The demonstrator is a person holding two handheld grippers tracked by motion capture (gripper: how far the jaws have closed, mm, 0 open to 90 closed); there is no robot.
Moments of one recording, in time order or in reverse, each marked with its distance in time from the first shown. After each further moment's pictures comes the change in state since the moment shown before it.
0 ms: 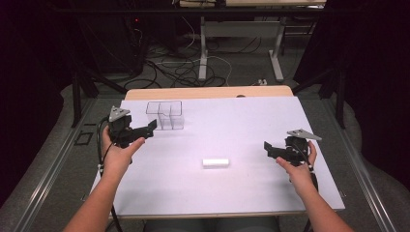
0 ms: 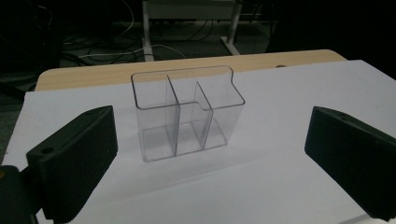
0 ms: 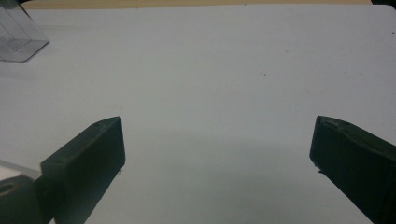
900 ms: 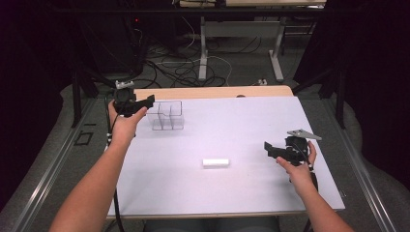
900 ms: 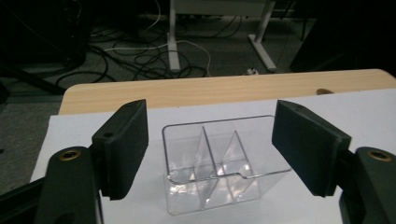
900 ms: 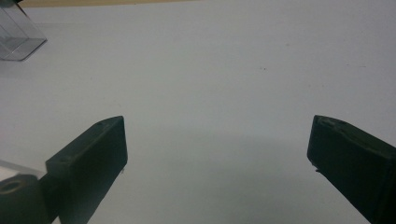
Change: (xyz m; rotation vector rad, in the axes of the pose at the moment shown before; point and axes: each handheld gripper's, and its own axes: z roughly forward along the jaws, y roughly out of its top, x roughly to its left) left arm 0.024 0.054 0.056 0.058 0.127 -0.039; right arm -0.001 -0.001 0.002 0.020 0.000 0.032
